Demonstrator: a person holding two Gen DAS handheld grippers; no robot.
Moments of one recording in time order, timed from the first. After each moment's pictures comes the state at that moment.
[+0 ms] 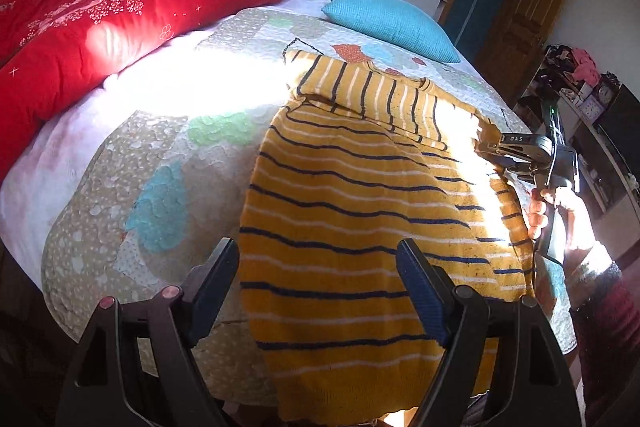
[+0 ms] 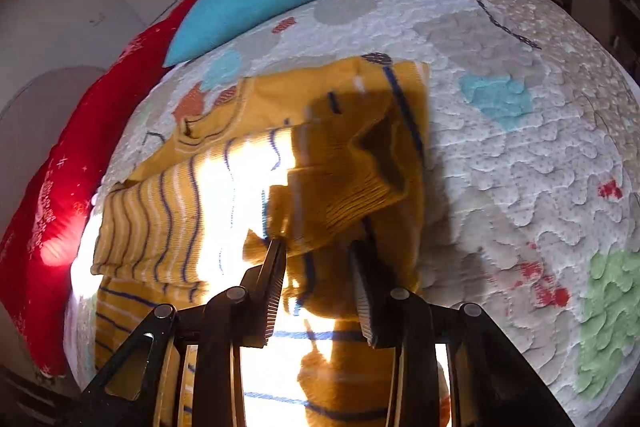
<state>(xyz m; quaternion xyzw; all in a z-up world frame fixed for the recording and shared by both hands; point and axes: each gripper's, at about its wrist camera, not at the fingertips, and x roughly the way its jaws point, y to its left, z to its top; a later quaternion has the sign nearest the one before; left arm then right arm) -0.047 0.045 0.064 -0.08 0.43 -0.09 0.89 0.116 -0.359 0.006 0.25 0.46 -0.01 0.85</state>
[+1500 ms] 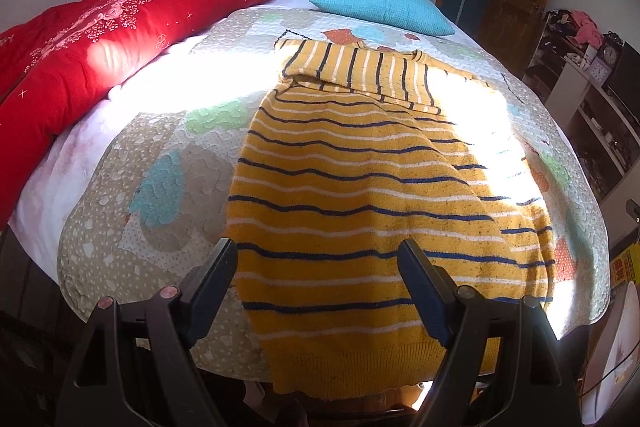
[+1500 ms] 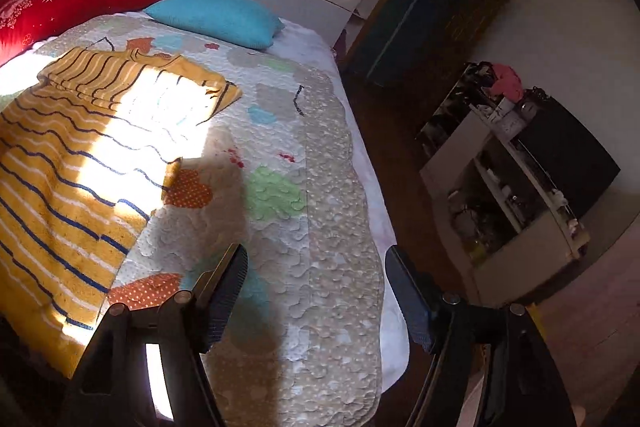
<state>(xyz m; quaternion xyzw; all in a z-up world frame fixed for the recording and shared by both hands) -0.073 0.012 0.061 -0.01 0.44 -0.07 0.90 -0.156 -0.361 0.118 -0.15 0.40 -0.20 0.88</state>
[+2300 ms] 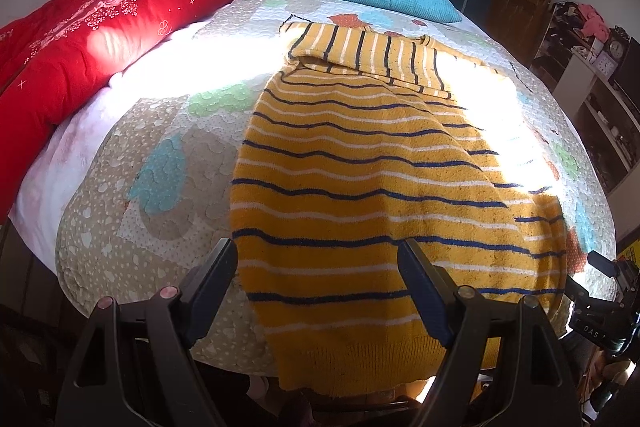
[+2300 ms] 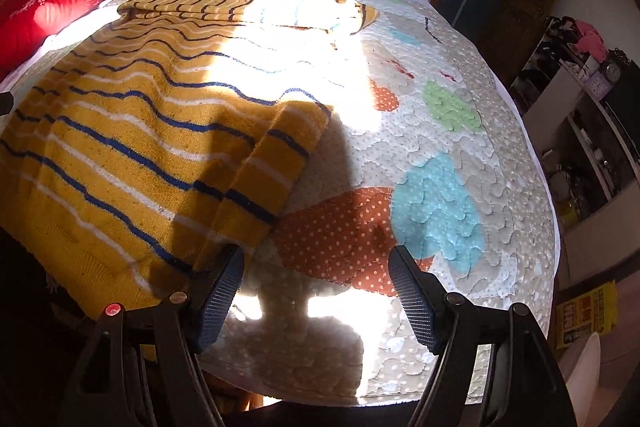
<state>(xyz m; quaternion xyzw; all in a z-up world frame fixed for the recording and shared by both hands) -0.070 0.015 0.049 -0.01 0.46 -0.06 0.89 -0.152 -0.279 0.013 -0.06 0.49 -0.06 0.87</state>
